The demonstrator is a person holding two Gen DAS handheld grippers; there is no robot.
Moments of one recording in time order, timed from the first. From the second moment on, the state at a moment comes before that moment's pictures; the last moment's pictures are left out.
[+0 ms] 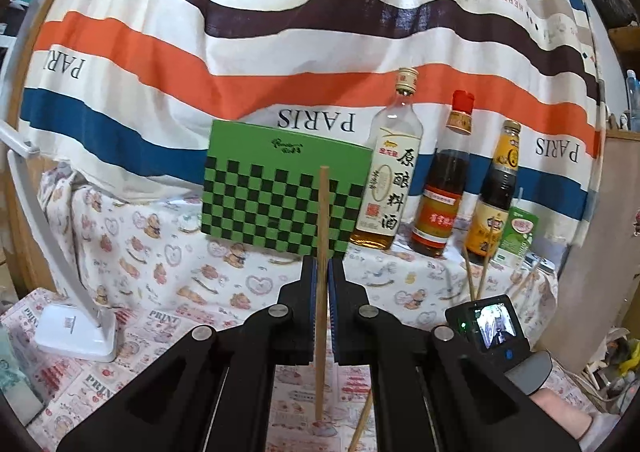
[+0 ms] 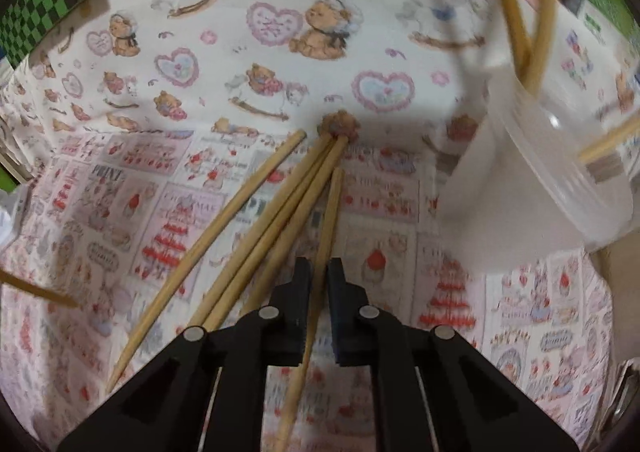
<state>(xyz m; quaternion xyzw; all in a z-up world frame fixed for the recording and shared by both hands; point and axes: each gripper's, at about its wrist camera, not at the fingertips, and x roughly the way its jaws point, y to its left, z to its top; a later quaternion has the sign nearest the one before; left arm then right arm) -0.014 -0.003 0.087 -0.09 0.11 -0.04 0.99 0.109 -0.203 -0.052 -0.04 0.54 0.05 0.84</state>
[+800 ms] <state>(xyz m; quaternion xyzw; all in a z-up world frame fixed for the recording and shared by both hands) -0.032 -0.064 0.121 -0.04 0.07 -0.13 0.99 0.022 -0.290 0.161 0.10 0.21 0.12 0.96</state>
